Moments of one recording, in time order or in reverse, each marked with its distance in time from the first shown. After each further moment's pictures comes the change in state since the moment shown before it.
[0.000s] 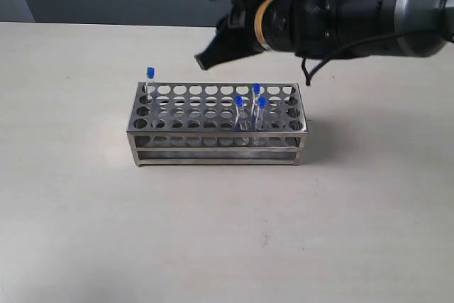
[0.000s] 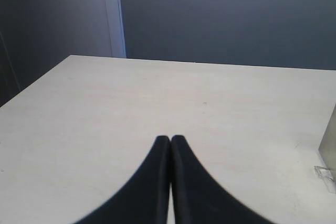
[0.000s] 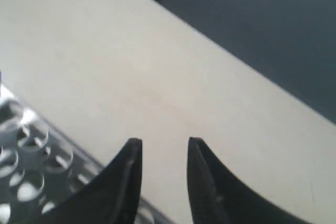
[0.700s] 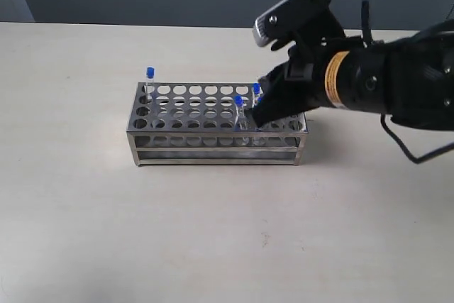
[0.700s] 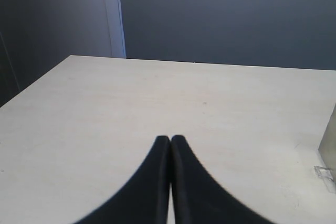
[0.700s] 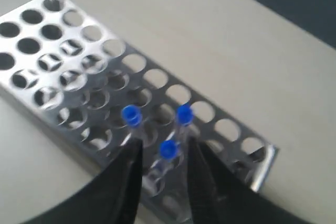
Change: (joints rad) left arm 0.000 0.000 0.000 0.000 0.000 0.000; right arm -0.002 -0.318 0.402 -0.009 -0.085 0.063
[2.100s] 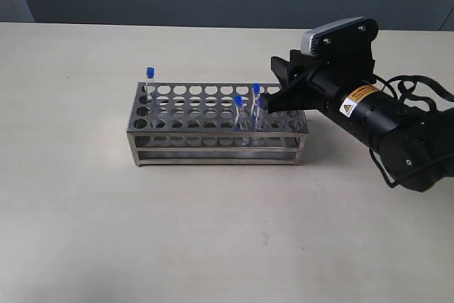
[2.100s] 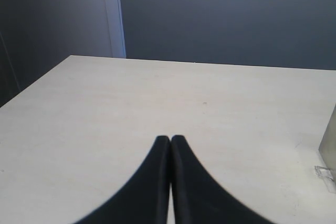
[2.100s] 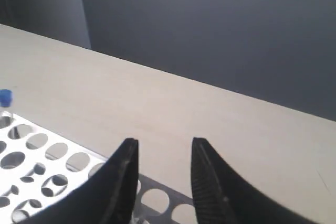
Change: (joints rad) left arm 0.000 0.000 0.000 0.000 0.000 0.000; right arm -0.159 0.229 0.207 1.261 -0.924 -1.112
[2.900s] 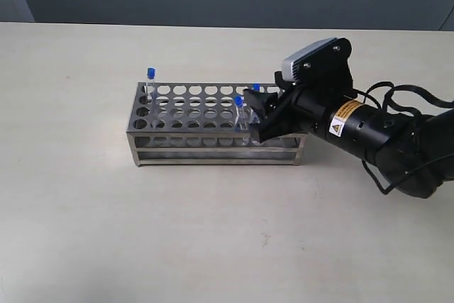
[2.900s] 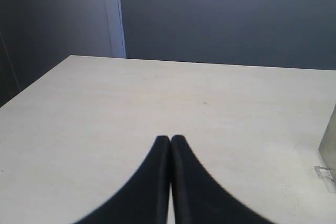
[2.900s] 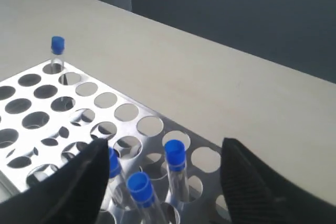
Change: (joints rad) left arm 0.000 0.000 0.000 0.000 0.000 0.000; right arm 0.000 0.047 0.002 -0.210 0.036 0.090
